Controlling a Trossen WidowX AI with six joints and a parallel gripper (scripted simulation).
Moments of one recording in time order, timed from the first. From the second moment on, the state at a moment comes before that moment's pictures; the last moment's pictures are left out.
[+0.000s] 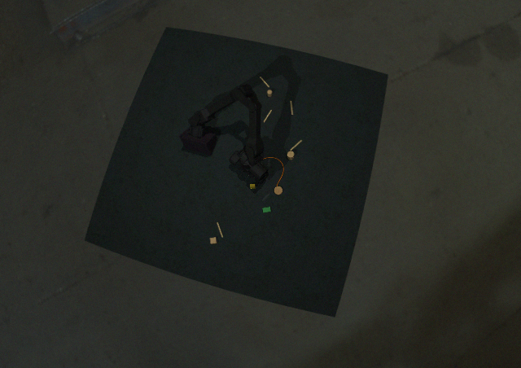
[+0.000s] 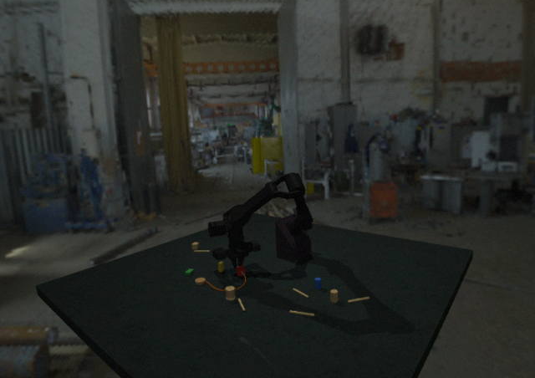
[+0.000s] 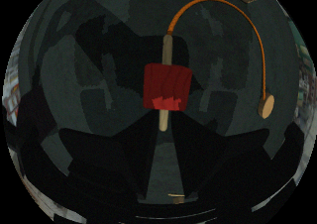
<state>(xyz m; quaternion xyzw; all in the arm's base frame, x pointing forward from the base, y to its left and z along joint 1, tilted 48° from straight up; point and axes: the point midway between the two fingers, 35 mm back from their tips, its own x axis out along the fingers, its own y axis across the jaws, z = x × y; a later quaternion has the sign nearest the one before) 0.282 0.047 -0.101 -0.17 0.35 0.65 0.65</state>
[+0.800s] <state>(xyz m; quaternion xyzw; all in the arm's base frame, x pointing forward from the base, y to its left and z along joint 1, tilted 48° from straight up) 0.279 0.047 -0.106 -0.11 0.33 0.65 0.67</state>
